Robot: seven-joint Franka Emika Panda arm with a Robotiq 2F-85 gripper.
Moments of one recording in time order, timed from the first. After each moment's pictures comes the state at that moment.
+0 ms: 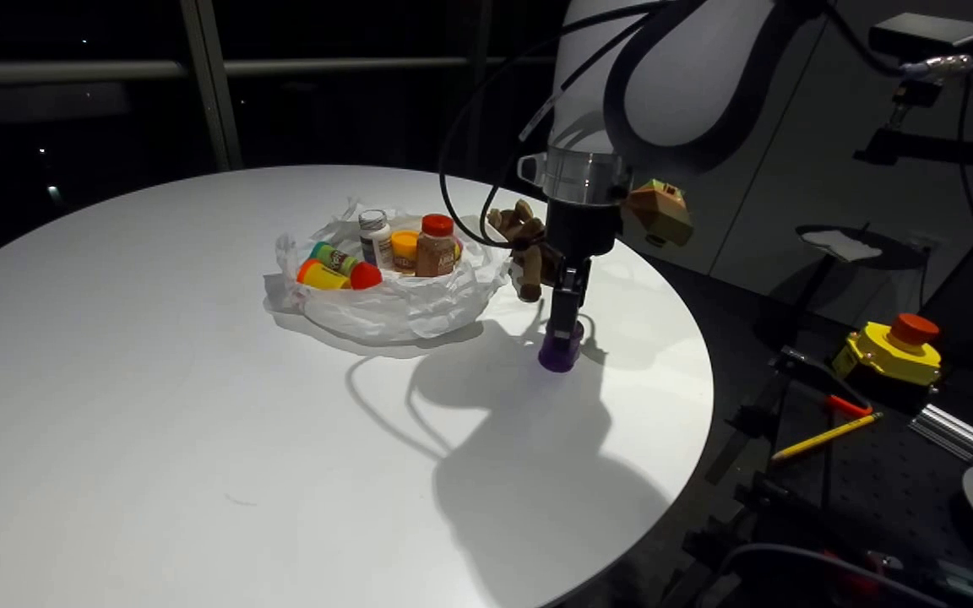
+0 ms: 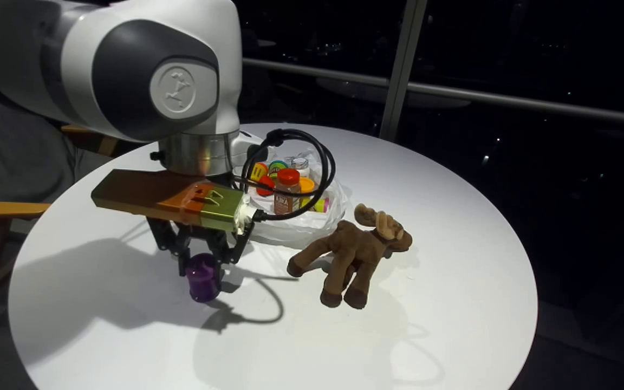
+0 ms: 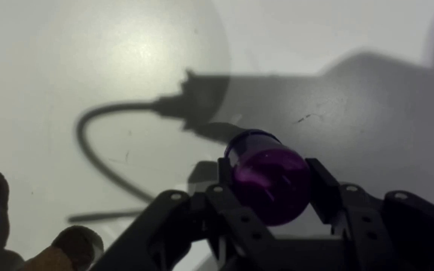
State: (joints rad) arm 0.02 0.37 0.08 -2.43 -0.04 2.70 -0.26
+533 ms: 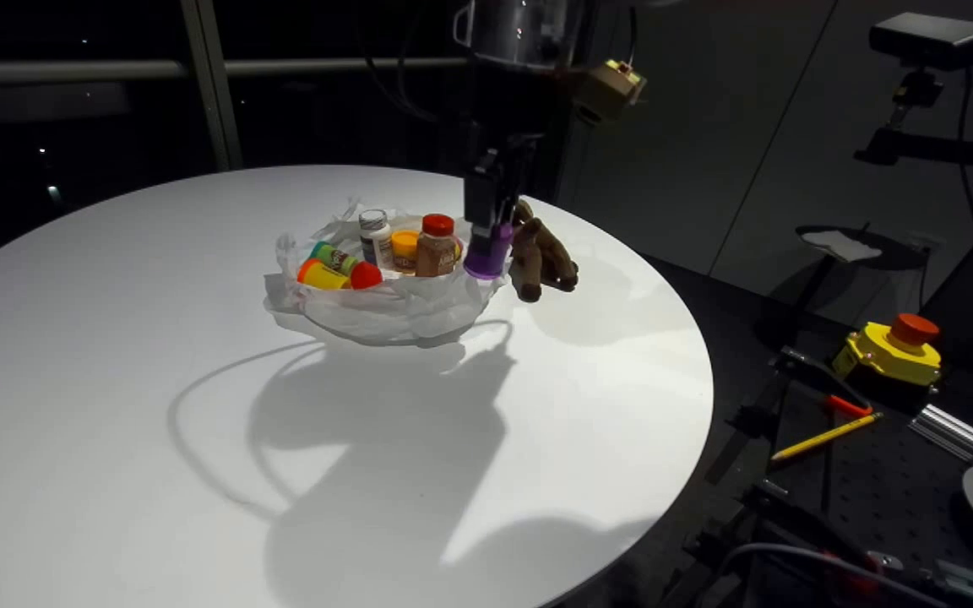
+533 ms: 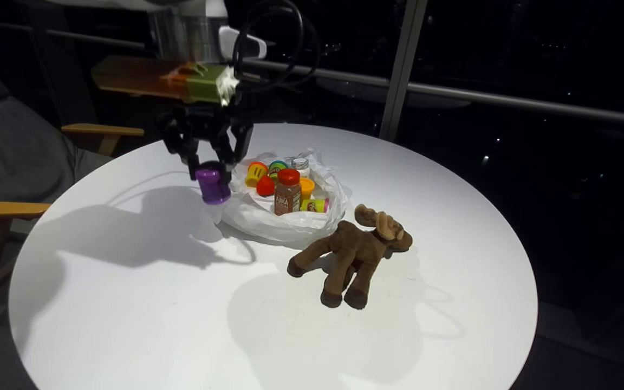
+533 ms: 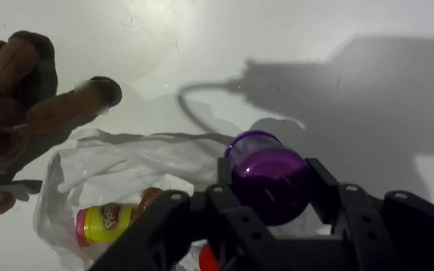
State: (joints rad) arm 0.11 0.24 0.08 -2.24 -0.09 2.52 -0.05
